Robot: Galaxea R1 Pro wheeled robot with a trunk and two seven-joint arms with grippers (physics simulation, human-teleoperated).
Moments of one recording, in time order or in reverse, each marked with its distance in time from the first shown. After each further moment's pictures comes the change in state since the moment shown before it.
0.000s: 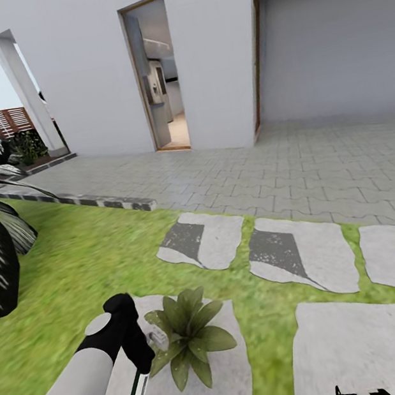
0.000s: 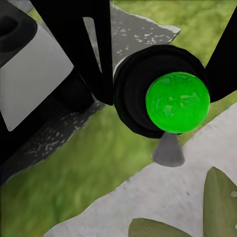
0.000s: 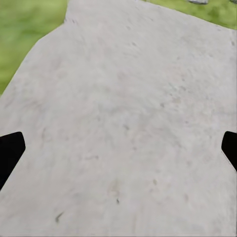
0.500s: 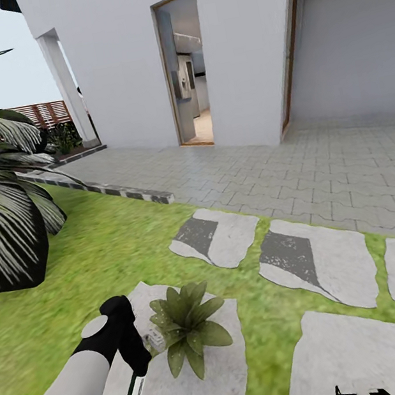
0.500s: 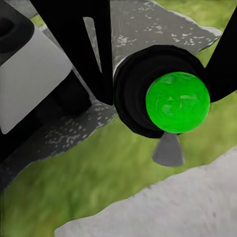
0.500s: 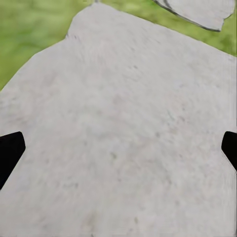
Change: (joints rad) left arm 0.008 0.017 0.005 0.000 0.003 0.002 0.010; right arm 0.000 0.000 0.000 0.000 0.000 0.000 0.000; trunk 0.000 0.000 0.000
